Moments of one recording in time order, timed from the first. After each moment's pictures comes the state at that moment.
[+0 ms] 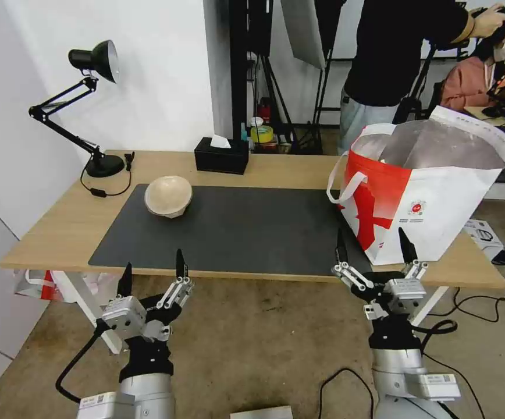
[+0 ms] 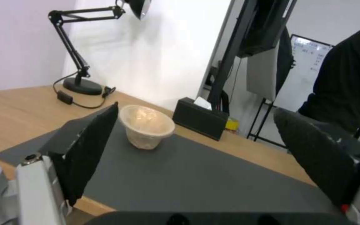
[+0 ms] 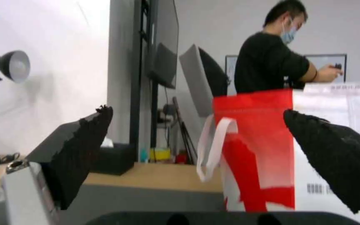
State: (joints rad) left arm 1.85 -1.51 -0.22 -2.48 -0.05 -0.13 -0.37; right arm -1.48 0.75 -0.02 2.36 0.05 0.25 0.91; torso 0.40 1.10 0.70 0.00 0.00
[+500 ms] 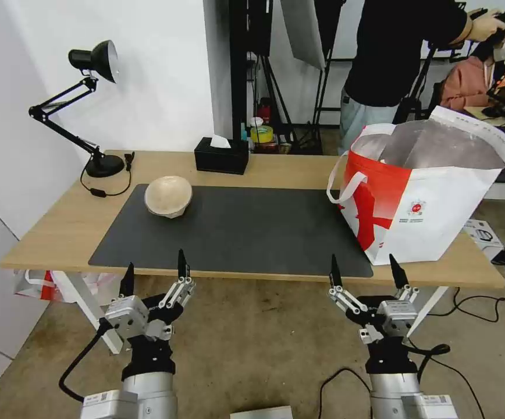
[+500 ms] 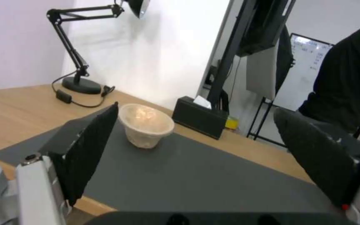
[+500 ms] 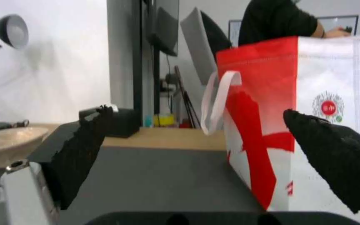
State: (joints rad) left arm 1.84 -1.51 -0.22 -2.47 -0.05 -0.13 -0.37; right arm -1.56 0.75 -0.04 2.38 0.09 0.22 0.91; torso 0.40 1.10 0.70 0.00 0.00
